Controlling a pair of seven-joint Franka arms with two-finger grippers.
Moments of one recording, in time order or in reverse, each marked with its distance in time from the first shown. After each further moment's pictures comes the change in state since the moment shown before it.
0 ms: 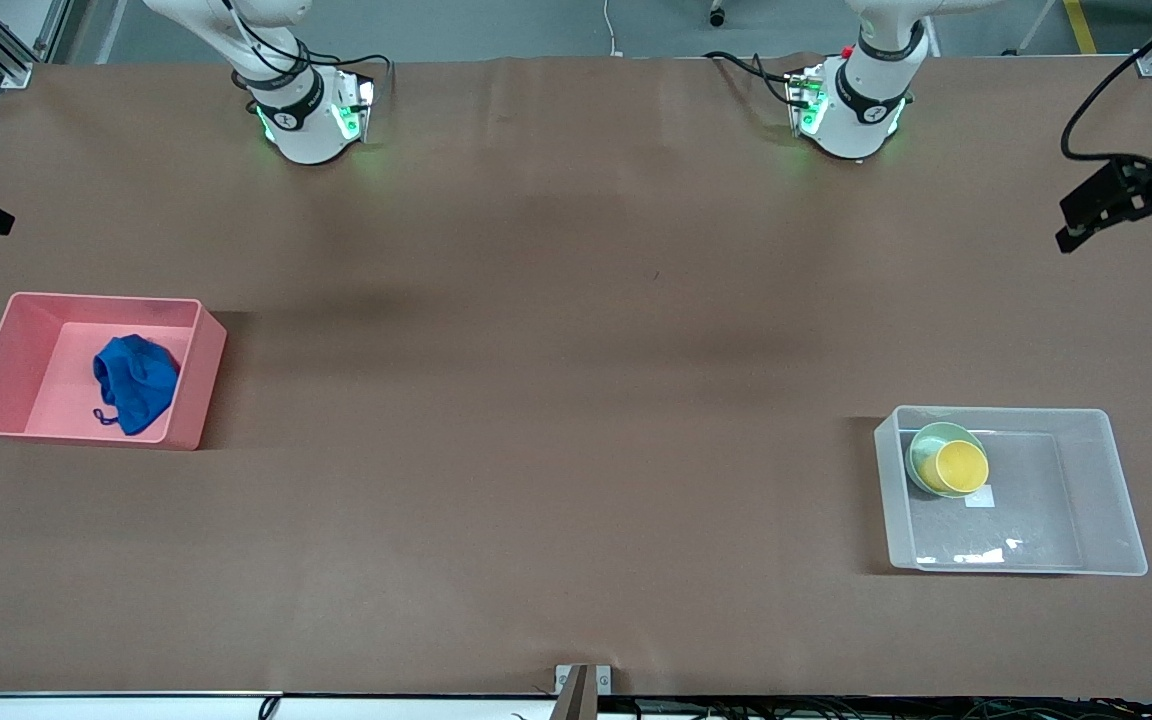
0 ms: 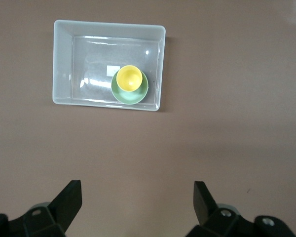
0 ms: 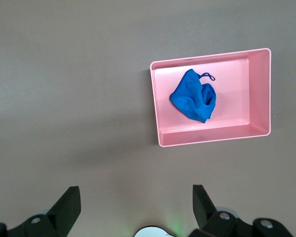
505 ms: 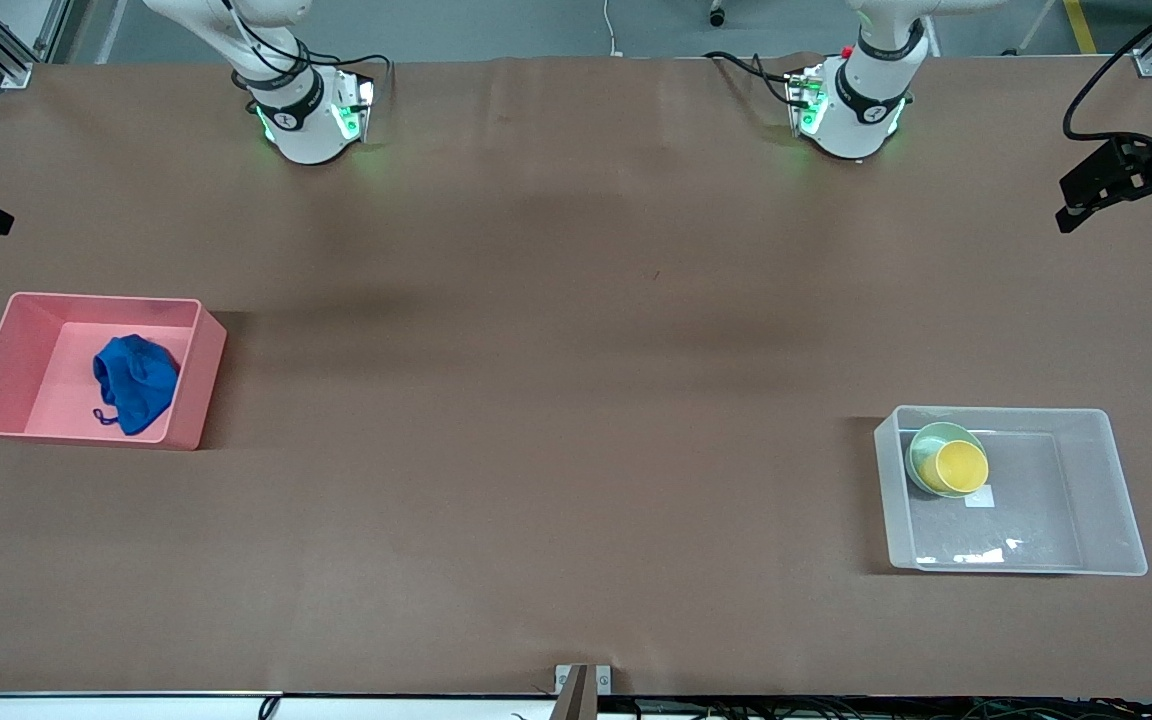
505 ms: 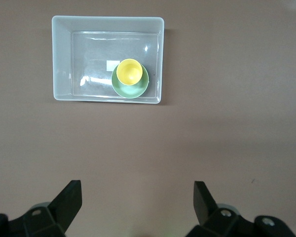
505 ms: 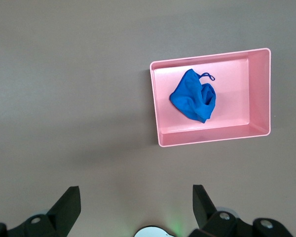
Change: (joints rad) left arm -0.017 -0.017 0.023 -0.021 0.000 -0.011 0.051; right arm 0.000 0.000 0.000 0.000 0.000 0.000 0.000
